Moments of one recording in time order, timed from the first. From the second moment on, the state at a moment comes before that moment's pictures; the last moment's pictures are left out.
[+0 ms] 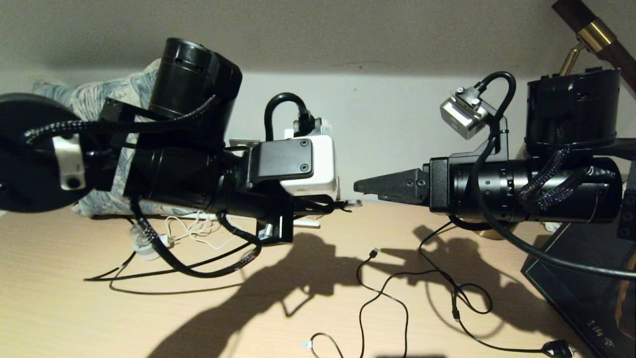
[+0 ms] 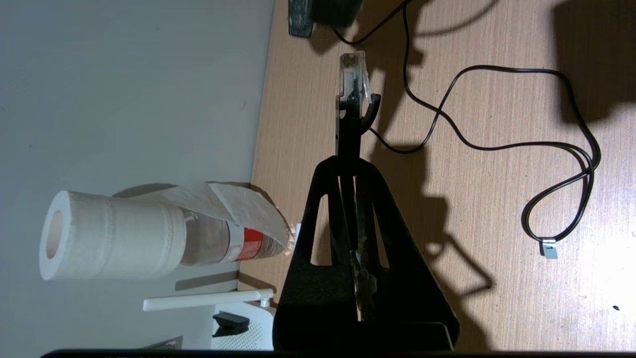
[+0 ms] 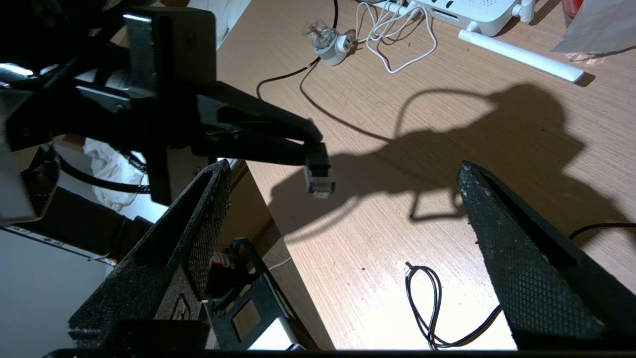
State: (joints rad) left arm -0.67 1.67 -1.44 0.27 -0.29 1.06; right arm 0.58 1.58 -1.12 -0.20 0.50 0.47
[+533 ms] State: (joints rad) left arm -0.70 1.67 -1.43 0.23 -0.29 1.05; right arm 0.60 1.60 -1.12 -0.20 0.50 0.47
